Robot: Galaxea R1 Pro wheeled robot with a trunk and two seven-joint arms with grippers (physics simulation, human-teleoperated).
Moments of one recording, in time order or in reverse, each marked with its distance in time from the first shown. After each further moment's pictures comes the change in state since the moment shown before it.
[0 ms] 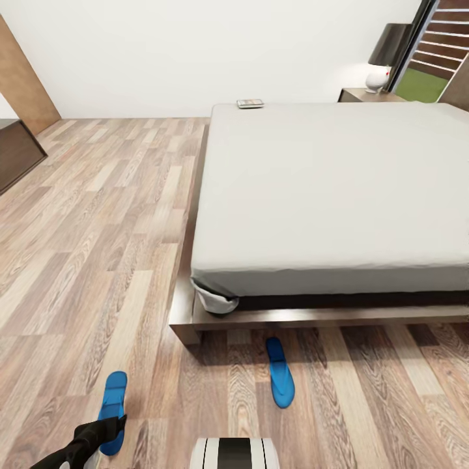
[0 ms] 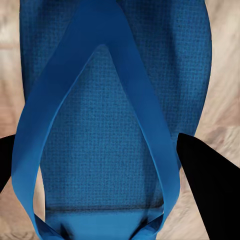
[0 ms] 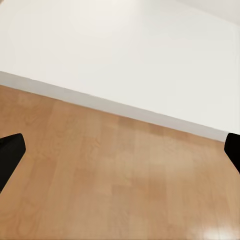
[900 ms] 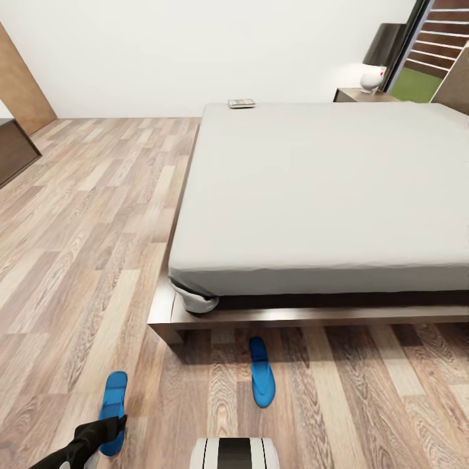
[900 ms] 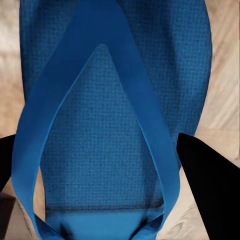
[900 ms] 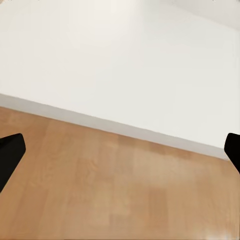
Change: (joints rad) left arm 0.000 0.000 -0.001 -0.002 0.000 -0.005 0.000; right arm 0.000 0.000 0.000 0.000 0.001 0.000 0.001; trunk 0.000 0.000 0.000
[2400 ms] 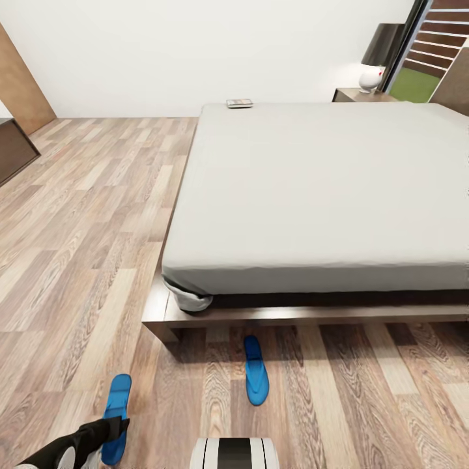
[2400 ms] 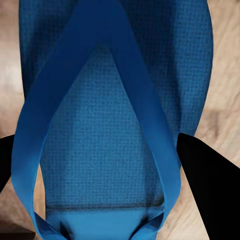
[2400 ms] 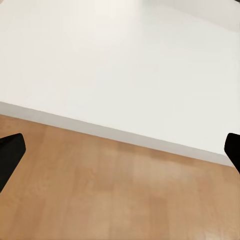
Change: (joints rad) left arm -0.041 0.002 -0.009 -0.011 0.003 -0.200 0.000; right arm -0.001 -0.001 0.000 0.000 0.000 0.000 0.000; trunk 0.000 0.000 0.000
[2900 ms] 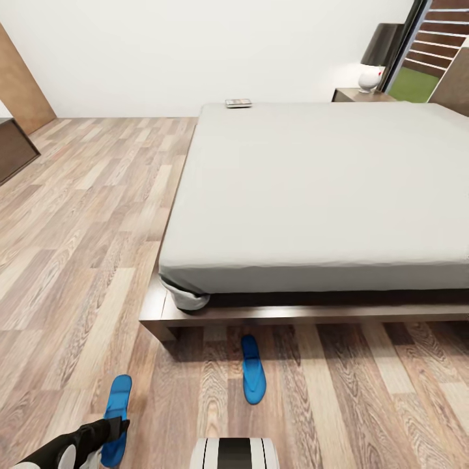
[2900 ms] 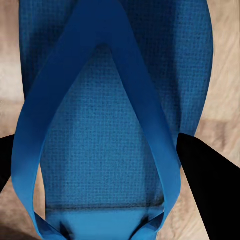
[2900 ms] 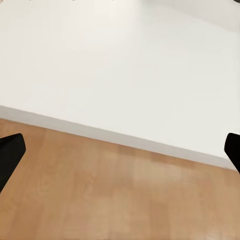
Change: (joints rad) left arm -0.005 0.000 0.000 -0.001 -0.001 -0.036 -0.001; right arm 0.000 0.000 0.000 0.000 0.000 0.000 0.000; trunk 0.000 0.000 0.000
